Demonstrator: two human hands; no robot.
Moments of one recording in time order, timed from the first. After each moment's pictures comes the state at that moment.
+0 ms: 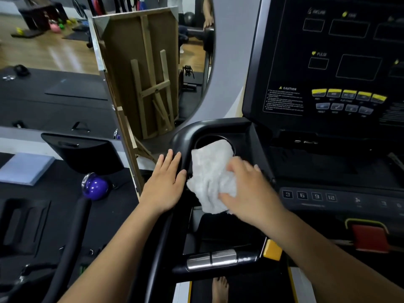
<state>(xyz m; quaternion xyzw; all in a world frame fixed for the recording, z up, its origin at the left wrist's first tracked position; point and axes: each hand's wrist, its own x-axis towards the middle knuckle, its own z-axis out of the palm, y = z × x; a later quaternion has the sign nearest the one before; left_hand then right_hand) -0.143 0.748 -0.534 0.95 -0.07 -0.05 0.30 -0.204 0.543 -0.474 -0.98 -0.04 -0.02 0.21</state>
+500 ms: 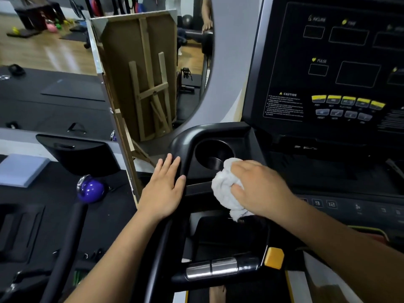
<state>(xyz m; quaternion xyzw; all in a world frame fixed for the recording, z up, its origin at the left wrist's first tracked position) -0.142 0.747 -0.534 0.94 -0.06 -0.03 0.32 -0.181 0.521 -0.464 -0.99 -0.10 -0.04 0.07</state>
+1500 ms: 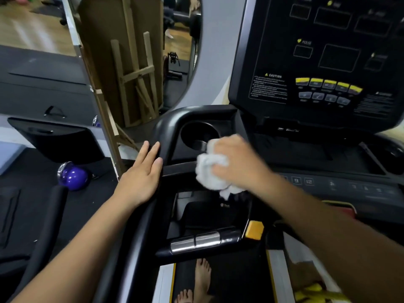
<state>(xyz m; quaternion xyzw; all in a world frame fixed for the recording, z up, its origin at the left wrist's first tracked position) -0.158 0.761 -0.536 0.93 -0.04 -0.08 0.35 -0.163 0.519 -0.479 -0.98 -0.18 -0.05 0.07</state>
